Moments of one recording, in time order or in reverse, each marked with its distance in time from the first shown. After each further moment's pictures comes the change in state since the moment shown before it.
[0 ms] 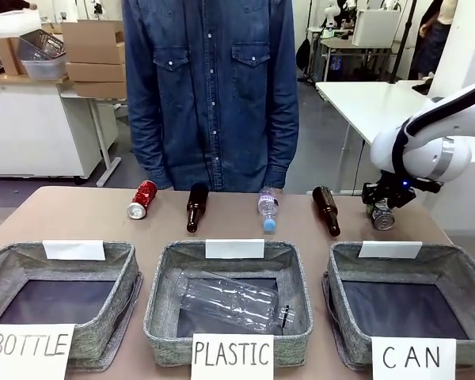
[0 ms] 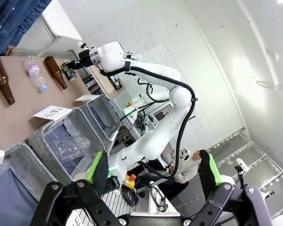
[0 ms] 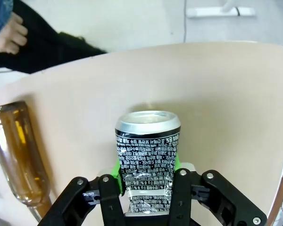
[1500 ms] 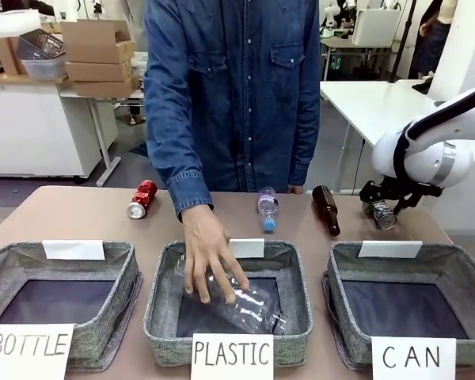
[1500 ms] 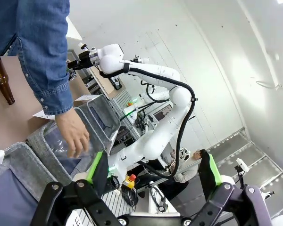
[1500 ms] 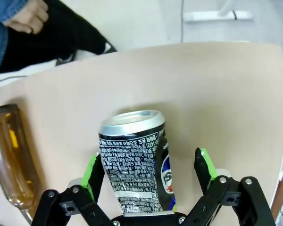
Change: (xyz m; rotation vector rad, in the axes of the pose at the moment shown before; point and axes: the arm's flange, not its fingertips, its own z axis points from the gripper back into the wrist) left arm 0.000 0.000 0.000 0.000 0.000 0.001; right arm -0.005 -0.007 -0.005 -0.011 -0.032 0.003
